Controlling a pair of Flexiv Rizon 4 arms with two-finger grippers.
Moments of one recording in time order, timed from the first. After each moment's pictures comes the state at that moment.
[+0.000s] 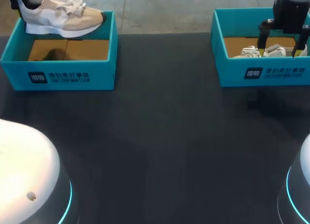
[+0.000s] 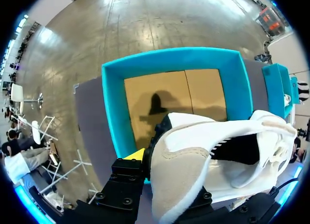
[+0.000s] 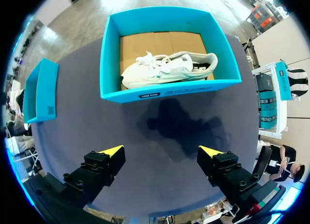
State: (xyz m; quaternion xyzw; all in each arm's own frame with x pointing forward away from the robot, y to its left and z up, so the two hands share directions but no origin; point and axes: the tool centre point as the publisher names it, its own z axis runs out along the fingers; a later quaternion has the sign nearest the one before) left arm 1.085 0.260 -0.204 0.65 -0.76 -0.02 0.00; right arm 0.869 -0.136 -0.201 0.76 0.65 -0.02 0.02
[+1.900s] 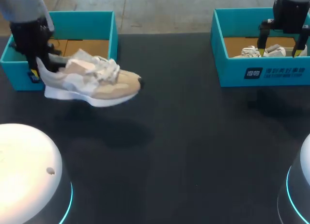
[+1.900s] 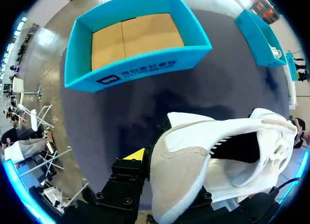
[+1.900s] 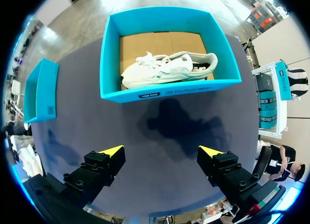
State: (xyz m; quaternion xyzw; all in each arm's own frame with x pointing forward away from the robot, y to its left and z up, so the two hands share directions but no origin) left arm 0.806 0.137 -0.224 0.63 -0.78 -0.04 0.00; right arm 0.869 -0.136 -0.201 0.76 0.65 -0.02 0.02
